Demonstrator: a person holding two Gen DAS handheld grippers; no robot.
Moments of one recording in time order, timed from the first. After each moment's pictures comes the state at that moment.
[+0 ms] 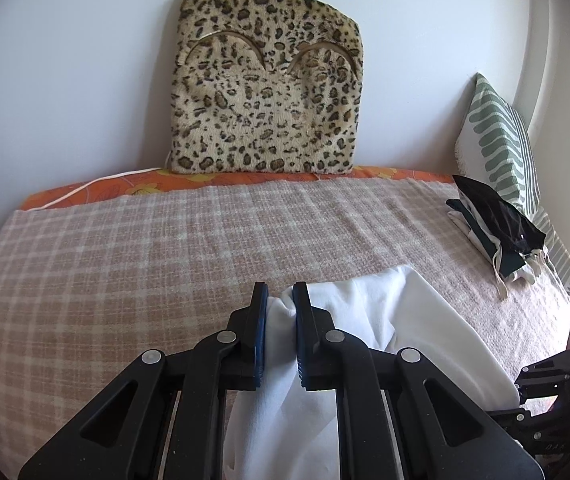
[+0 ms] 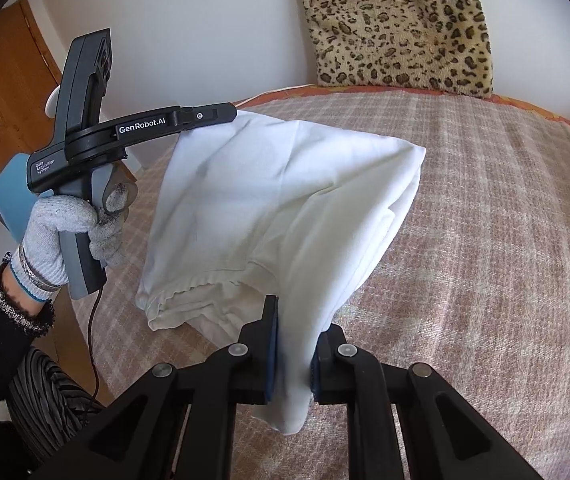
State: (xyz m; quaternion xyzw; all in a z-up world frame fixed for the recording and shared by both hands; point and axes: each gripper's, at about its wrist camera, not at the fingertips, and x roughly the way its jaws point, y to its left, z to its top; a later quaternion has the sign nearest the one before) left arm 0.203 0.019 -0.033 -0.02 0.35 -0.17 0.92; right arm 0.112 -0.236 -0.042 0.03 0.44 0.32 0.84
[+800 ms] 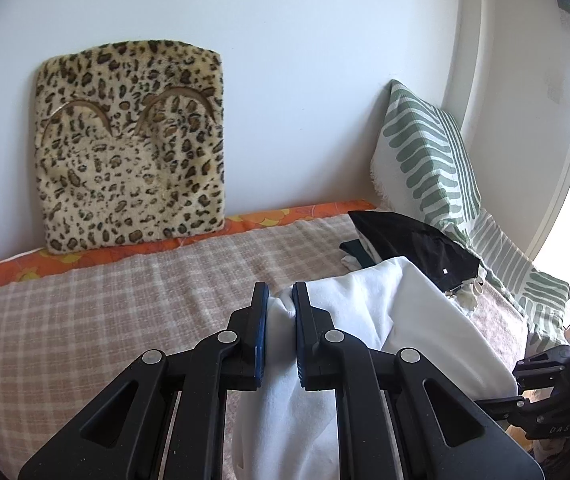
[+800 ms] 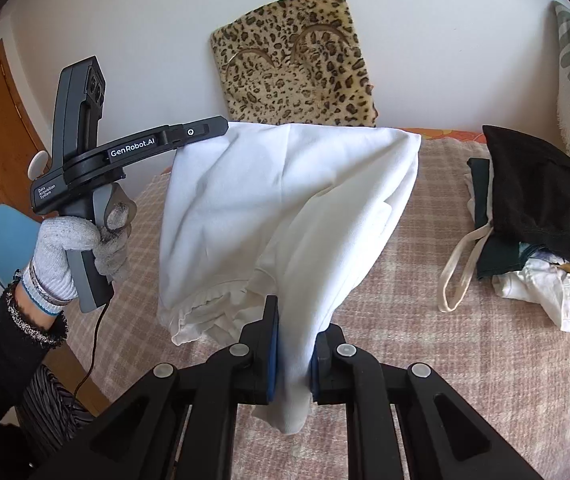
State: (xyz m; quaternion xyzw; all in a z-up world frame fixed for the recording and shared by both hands) left arm 0.215 -0.154 0.022 -0.01 0.29 -0.28 0.92; right arm 0.084 -0.391 -0.003 0.07 0.39 0.23 0.89
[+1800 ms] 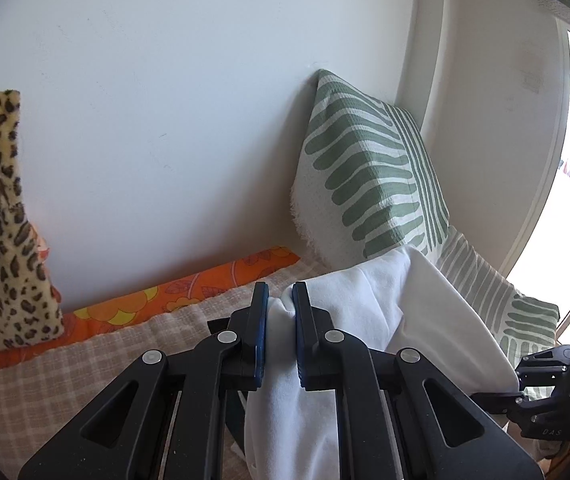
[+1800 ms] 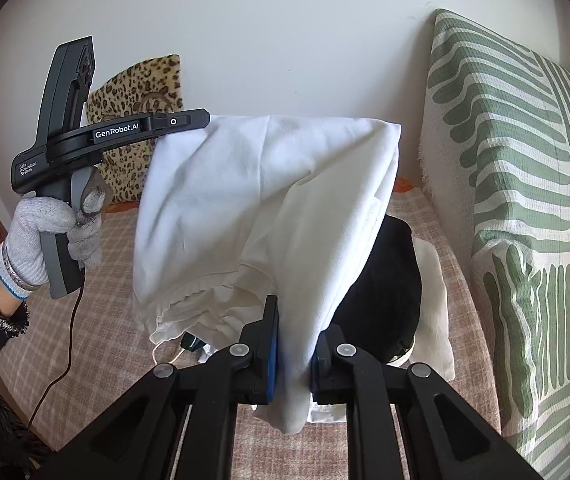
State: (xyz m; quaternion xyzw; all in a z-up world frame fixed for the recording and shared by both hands) left arm 0.322 -0.406 0.044 0.00 0.27 -0.36 0.89; right arm 0.167 -0.634 0.027 0.05 0.38 0.10 0.92
